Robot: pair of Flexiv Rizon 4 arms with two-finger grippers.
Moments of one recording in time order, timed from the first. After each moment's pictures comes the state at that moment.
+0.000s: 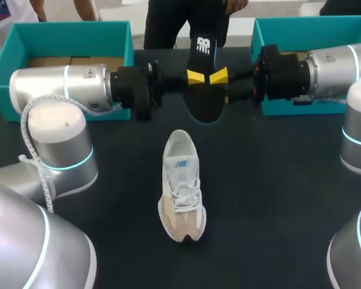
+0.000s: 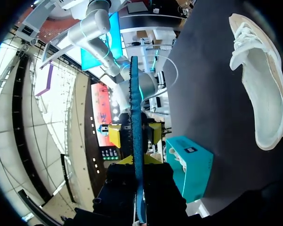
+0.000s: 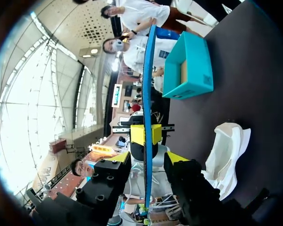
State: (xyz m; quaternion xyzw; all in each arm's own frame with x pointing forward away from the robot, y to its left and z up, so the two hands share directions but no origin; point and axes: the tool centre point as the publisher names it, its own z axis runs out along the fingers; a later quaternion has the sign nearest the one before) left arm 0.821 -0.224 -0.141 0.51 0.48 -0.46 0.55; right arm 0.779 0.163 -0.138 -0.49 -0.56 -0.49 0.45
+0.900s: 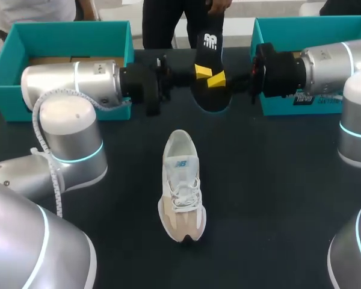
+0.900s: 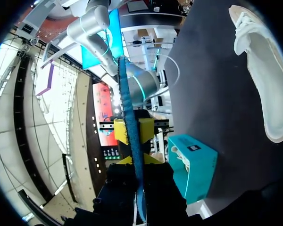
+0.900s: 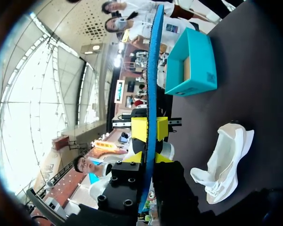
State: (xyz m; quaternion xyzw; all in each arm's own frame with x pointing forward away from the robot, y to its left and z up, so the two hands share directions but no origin) left arm 0.836 -0.241 -0.140 0.50 0.47 -0.46 0.55; right arm 0.783 0.167 -0.138 -0.48 -0.56 -0.49 0.46
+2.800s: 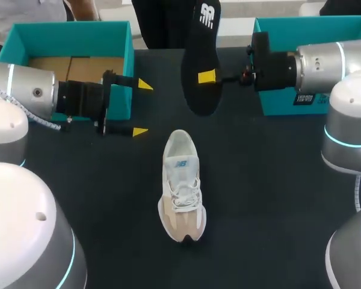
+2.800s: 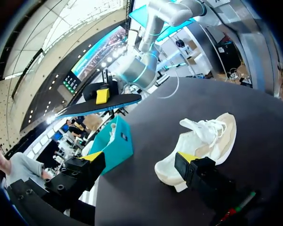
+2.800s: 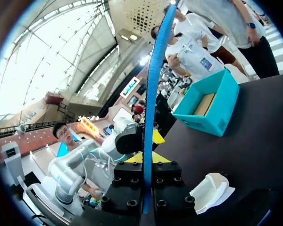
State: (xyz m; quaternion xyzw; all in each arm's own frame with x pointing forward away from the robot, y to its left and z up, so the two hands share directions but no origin) left arm 0.792 -0.099 -0.209 0.25 0.79 -0.51 0.25; right arm 0.801 0.187 -0.138 -0.34 -0.66 -0.61 0.28
